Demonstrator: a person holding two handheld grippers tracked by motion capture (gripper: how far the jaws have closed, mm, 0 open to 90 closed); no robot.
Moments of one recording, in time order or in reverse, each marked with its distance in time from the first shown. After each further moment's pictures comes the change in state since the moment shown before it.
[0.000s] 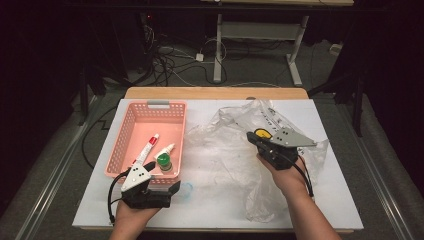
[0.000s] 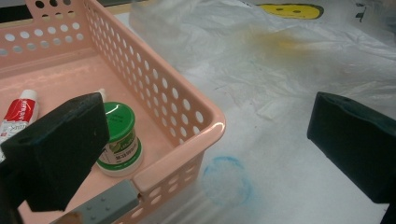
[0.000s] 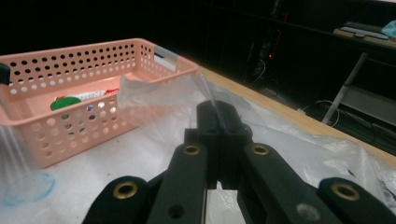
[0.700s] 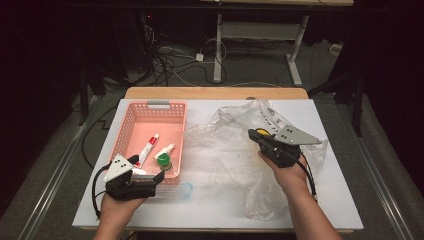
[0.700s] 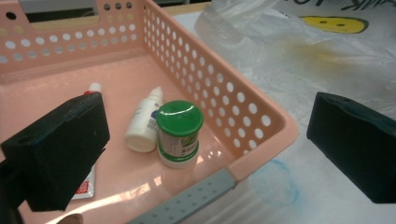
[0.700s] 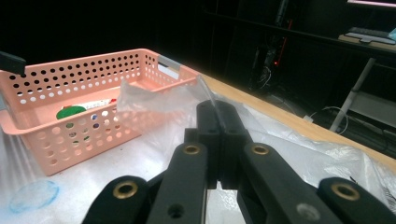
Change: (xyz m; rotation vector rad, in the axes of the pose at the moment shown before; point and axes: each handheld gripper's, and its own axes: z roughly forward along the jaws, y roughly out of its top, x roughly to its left) left arm 0.039 0.003 -0.017 -0.004 0.083 -0.070; right arm -0.008 -0.001 -0.001 -0.040 0.030 0.020
